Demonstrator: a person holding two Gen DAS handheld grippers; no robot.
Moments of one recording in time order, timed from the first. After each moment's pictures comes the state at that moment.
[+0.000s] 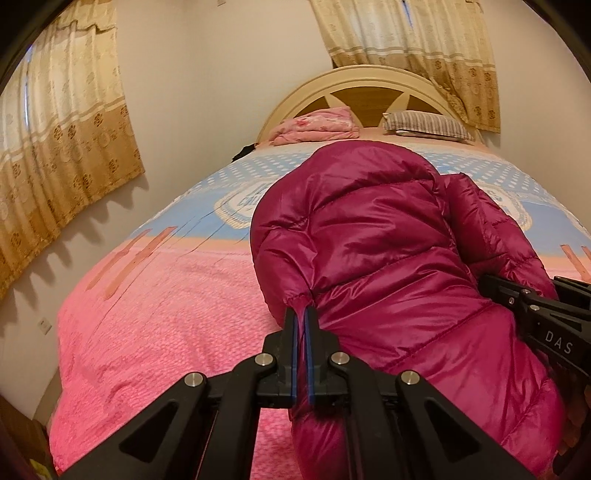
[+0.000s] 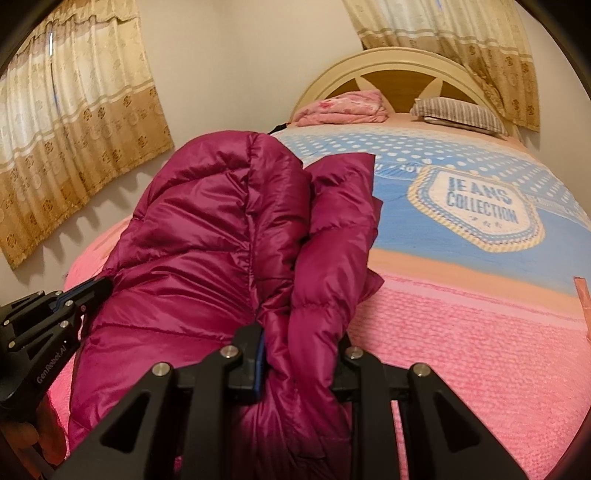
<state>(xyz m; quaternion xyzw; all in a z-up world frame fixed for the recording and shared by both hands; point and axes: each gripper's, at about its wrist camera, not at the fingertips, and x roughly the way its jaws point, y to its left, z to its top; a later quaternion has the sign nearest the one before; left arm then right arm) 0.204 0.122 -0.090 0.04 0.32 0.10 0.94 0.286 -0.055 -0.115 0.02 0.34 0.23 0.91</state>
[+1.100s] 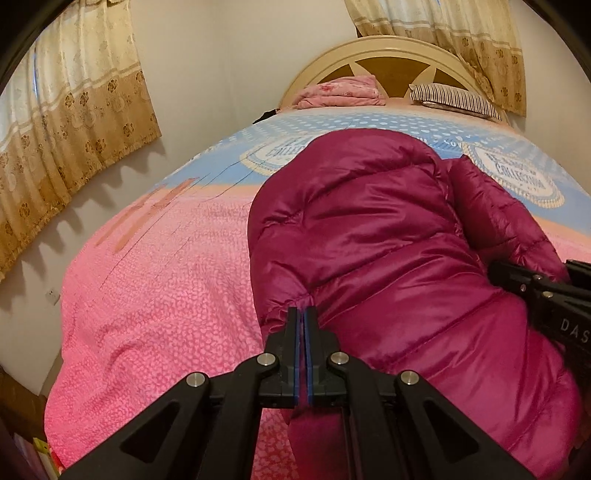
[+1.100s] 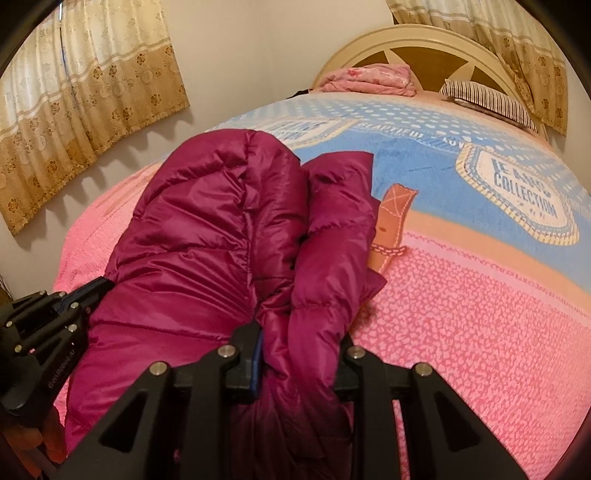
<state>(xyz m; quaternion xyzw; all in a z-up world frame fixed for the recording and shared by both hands) 0.207 0.162 -0.148 0.03 0.37 0.14 0.92 0.301 -0.016 -0.145 -0.02 0.39 0.26 0.88</state>
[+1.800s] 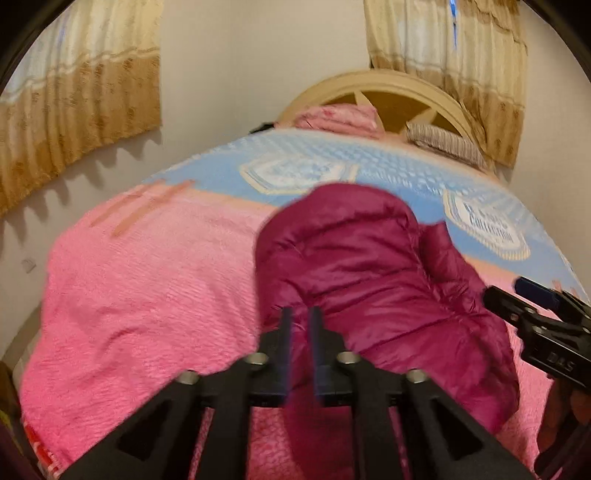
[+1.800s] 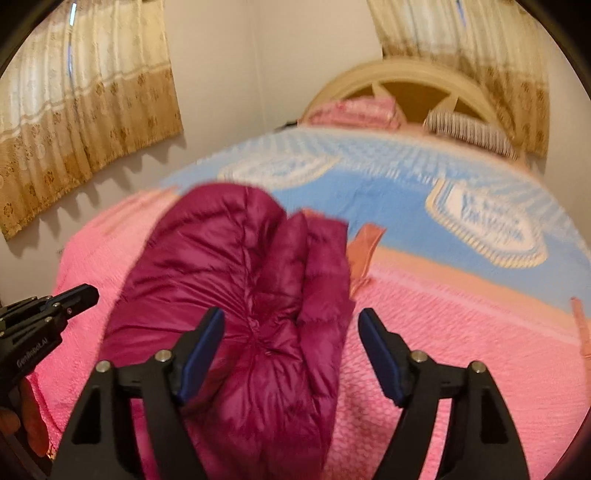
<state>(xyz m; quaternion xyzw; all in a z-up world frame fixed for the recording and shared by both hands) 0.161 0.183 -0.099 -0.06 0.32 0.11 0.94 0.260 -0.037 -0.096 -0.03 0.32 0.23 0.92</state>
